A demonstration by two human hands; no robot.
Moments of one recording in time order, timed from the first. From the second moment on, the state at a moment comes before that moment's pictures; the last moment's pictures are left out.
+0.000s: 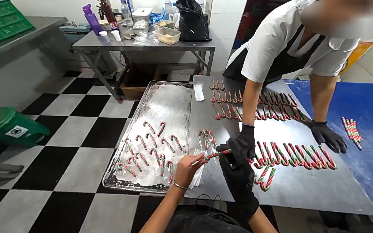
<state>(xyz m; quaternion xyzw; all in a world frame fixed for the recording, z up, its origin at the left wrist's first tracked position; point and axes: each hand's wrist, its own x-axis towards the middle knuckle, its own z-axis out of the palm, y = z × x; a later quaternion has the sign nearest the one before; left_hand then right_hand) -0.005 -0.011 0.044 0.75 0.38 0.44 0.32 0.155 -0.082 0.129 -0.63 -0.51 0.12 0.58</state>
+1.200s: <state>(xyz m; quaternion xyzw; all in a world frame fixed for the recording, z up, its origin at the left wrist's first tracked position) 0.030 -0.023 0.072 0.79 0.41 0.40 0.21 0.213 -0.093 0.133 -0.60 -0.53 0.11 0.59</state>
